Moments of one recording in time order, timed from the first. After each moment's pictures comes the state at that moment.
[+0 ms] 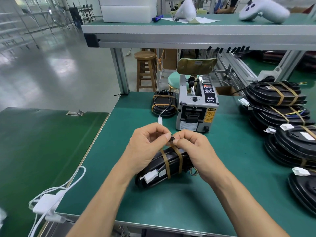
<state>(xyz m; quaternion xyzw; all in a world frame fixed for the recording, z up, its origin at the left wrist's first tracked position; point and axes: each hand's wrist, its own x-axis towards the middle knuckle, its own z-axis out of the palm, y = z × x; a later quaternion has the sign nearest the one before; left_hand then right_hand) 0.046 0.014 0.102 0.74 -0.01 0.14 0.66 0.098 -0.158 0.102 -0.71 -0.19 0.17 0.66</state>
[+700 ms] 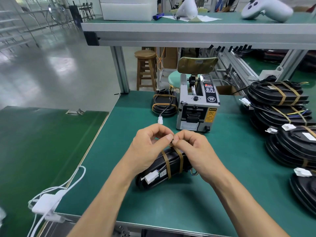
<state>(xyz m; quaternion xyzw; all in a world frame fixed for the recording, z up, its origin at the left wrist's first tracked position) 0.047 0.014 0.100 0.77 -0.02 0.12 0.63 0.100 -0.156 0.101 -0.75 -0.21 0.13 0.62</state>
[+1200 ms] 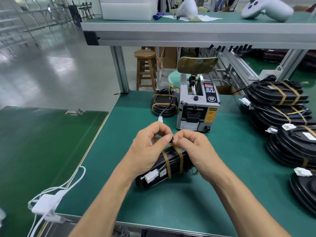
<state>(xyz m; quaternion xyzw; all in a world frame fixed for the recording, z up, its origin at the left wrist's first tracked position) 0.045 0.015 0.100 0.79 -0.04 0.15 0.59 0.099 -0.155 0.106 -0.72 -0.20 0.17 0.64</state>
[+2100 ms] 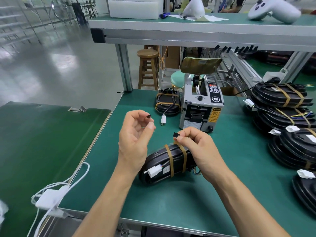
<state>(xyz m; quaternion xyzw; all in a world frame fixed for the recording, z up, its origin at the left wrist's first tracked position) 0.035 0.026 0.096 0.65 0.00 0.35 0.67 0.095 -0.154 0.103 -0.72 -0.17 0.15 0.65</state>
